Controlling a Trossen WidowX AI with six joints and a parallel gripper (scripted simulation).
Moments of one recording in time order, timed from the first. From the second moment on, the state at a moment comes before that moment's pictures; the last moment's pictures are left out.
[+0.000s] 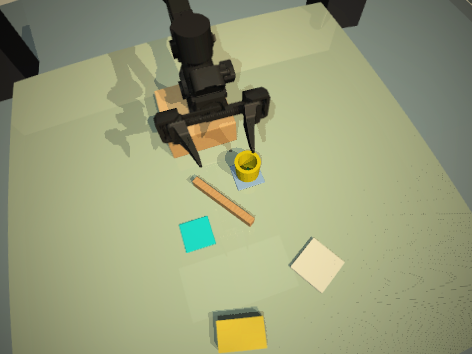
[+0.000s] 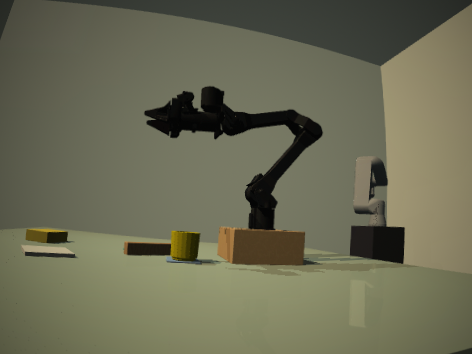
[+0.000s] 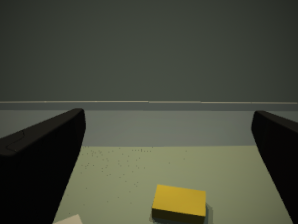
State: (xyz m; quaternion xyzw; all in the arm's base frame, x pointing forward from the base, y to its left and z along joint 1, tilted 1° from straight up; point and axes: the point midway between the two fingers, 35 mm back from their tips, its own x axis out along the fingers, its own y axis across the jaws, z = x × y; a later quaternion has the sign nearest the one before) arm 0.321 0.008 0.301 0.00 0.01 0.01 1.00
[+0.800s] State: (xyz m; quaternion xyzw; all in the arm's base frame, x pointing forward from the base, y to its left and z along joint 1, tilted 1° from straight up) arm 0.213 0.072 0.053 0.34 0.60 -0.27 0.67
